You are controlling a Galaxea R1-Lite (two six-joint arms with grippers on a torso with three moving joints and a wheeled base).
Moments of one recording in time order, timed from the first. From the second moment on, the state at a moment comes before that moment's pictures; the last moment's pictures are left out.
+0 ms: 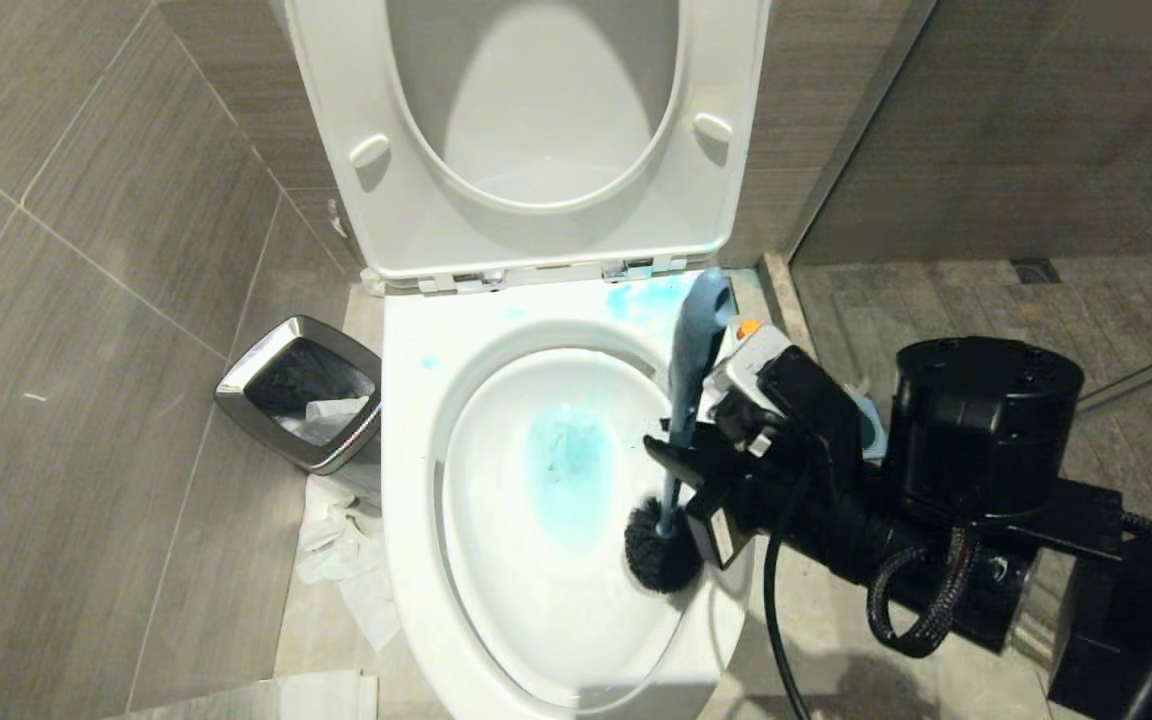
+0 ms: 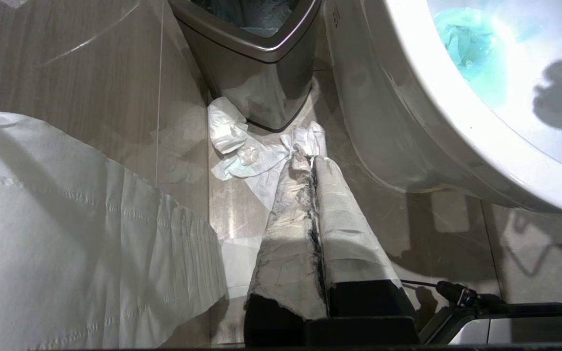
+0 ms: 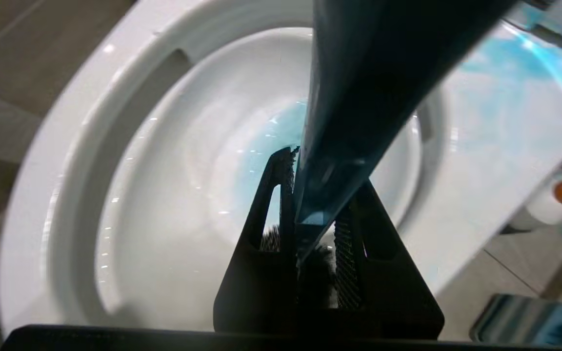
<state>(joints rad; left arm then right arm) 0.00 0.00 0.00 0.01 0.00 0.01 0.78 1.69 -0.80 -0.74 -0.10 -0.27</state>
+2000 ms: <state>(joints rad) 0.00 0.00 0.00 0.01 0.00 0.01 0.99 2.22 -1.37 -0.75 -0.13 -0.28</state>
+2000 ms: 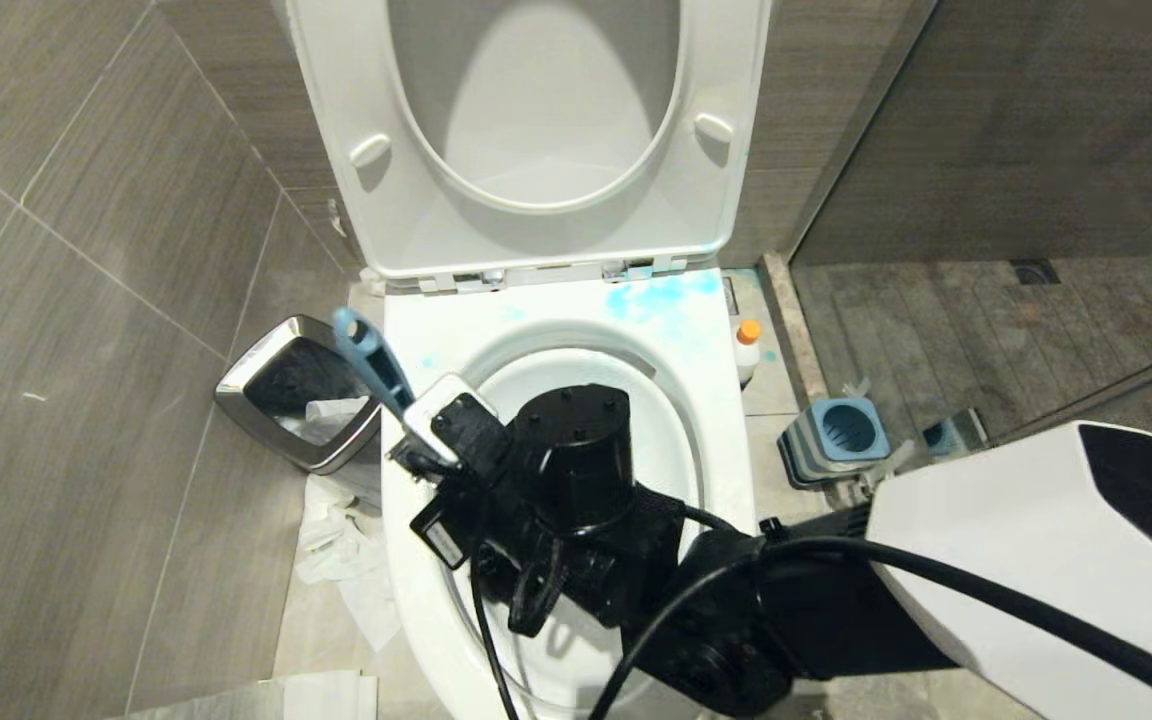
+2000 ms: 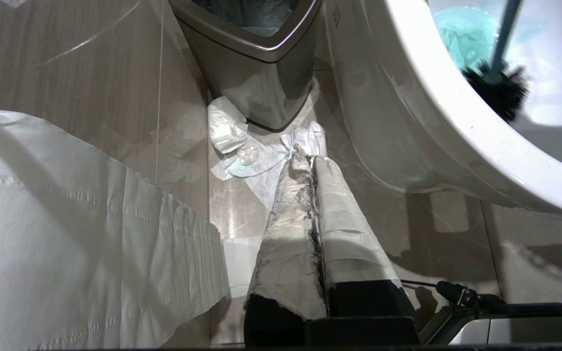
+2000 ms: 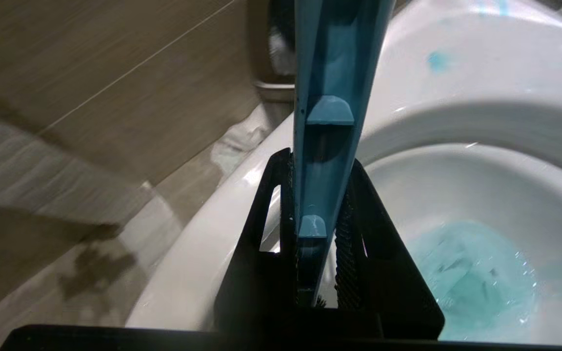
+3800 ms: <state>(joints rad) 0.00 0.00 0.00 0.01 0.00 0.01 0.74 2.06 -1.34 -0.74 -0.13 -0.29</state>
